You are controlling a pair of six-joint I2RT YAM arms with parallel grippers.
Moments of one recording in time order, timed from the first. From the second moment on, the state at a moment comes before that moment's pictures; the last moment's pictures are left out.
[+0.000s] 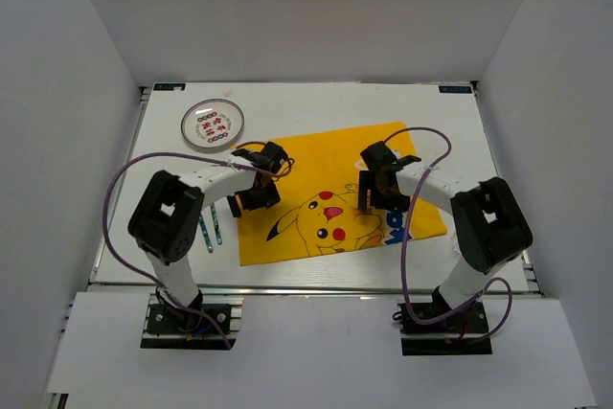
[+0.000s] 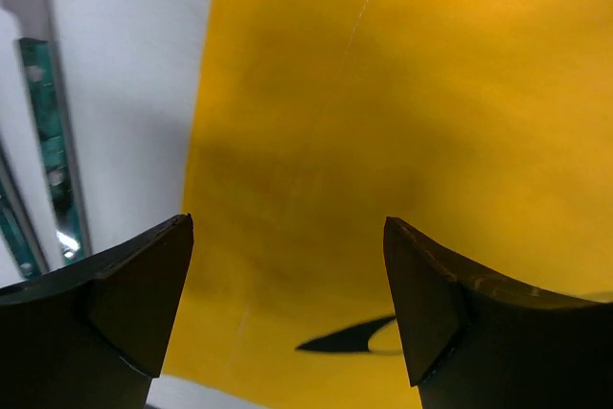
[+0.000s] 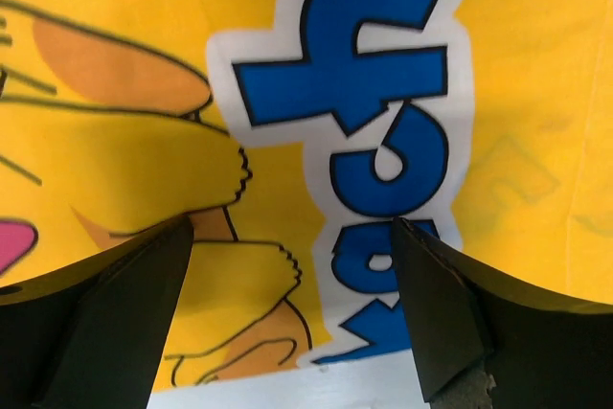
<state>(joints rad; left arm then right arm) -0.56 1.74 1.15 -0.82 -0.41 -0.94 0.52 1.65 0.98 -0.61 0.20 0.49</state>
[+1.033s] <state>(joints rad) -0.41 2.41 2.09 -0.97 -0.37 -0.68 0.33 2.07 1.50 -0.66 0.17 0.45</state>
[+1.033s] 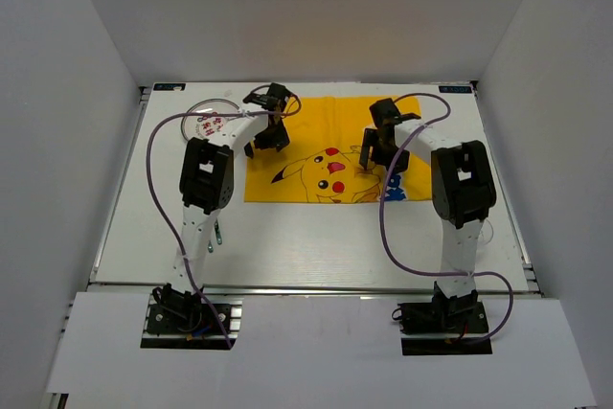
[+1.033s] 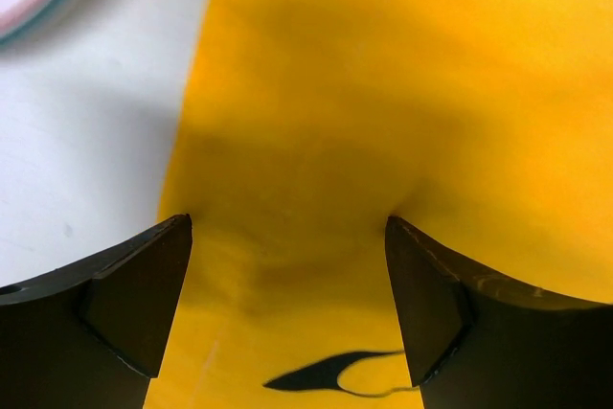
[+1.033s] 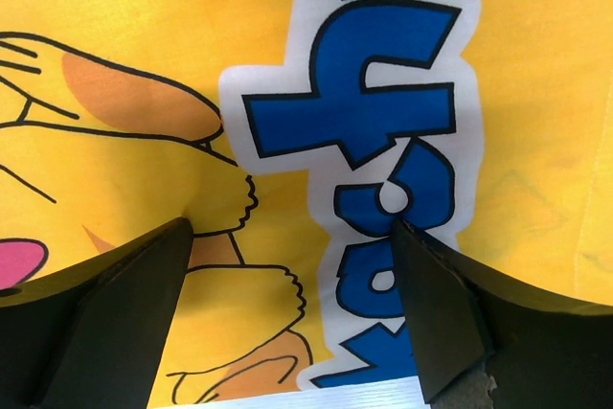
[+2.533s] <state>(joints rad) 0.05 2.00 1.87 -0.85 -0.14 -0.70 0.32 1.06 1.11 -0.53 -0.23 0.43</state>
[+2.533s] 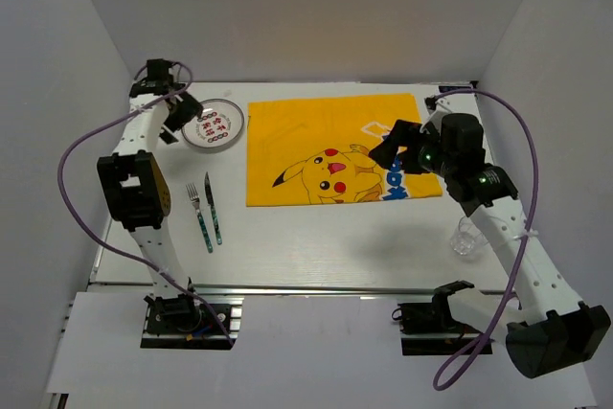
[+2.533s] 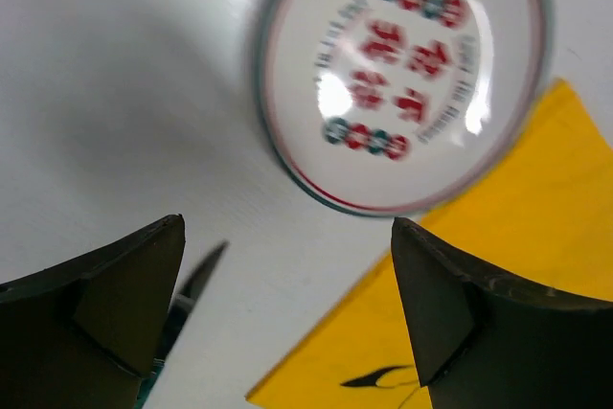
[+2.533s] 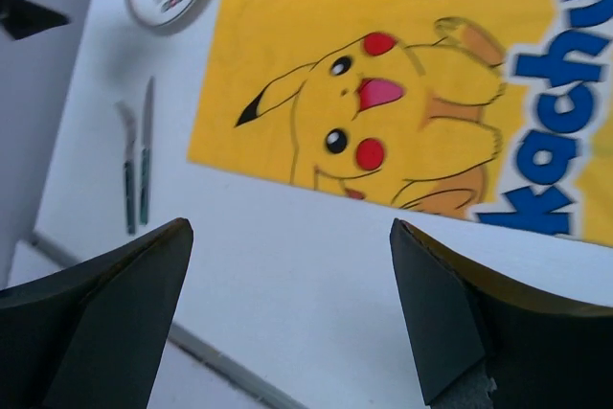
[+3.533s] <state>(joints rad) 0.22 2.23 1.72 -0.50 0.15 -0.79 0.33 0.85 0.96 -0.47 -0.64 0.46</state>
